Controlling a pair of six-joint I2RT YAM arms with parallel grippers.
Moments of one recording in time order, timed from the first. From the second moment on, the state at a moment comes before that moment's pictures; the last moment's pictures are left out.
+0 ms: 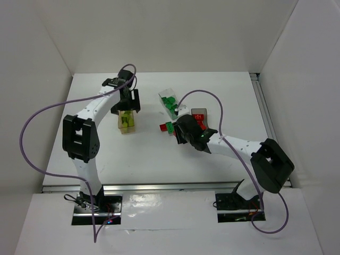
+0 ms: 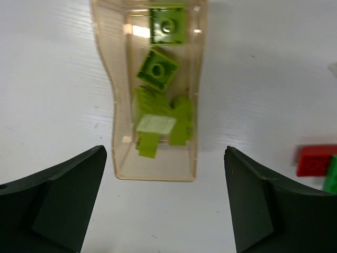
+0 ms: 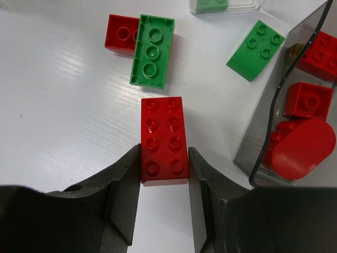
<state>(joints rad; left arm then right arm) -0.24 1.92 1.69 -0.94 -0.24 -0.42 0.78 1.49 0.86 -0.10 0.28 0.26</state>
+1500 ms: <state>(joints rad) -0.45 1.87 1.66 -0.86 -0.09 -0.50 0.66 1.71 1.15 -0.26 0.40 0.46</state>
